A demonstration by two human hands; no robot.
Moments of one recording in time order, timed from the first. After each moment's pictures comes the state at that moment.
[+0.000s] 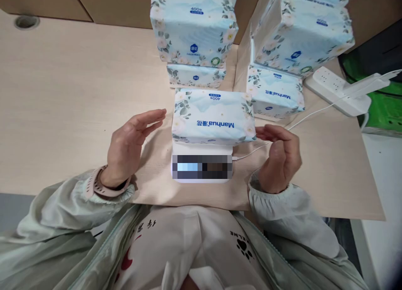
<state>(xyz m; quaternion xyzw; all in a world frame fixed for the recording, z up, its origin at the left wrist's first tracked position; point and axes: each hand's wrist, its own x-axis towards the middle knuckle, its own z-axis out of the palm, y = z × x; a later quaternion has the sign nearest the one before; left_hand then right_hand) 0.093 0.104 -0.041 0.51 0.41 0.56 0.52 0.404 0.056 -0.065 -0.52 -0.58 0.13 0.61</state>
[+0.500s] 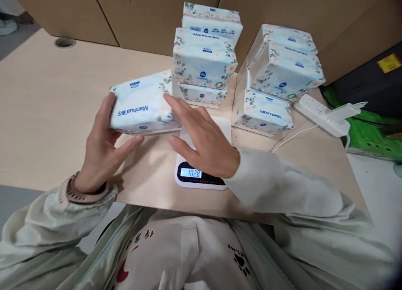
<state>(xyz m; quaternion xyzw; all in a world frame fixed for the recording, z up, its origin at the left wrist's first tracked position) 0.015 0.104 -0.050 0.64 0.46 0.54 0.30 0.298 0.128 0.012 -0.33 -0.88 0.19 0.27</state>
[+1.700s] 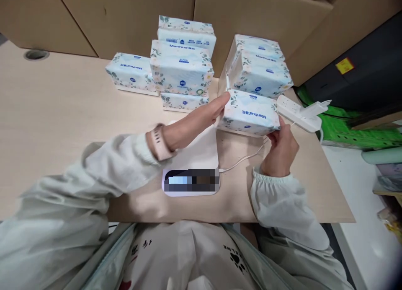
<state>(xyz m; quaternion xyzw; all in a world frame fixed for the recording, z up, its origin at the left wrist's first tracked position) 0.228 0.199 0.017 0.64 0.24 0.33 0.65 0.475 0.125 -0.069 -0.61 -0.38 0.13 0.68</state>
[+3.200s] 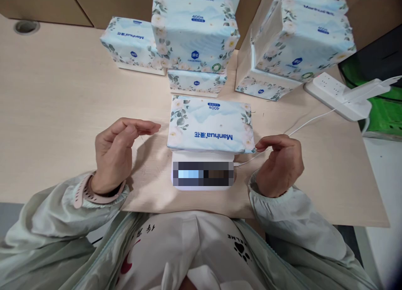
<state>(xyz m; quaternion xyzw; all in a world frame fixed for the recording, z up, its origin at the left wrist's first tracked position) 0.091 0.110 -0.029 0.51 0.43 0.60 0.44 0.390 0.067 -0.054 -0.52 -0.56 0.10 0.64</state>
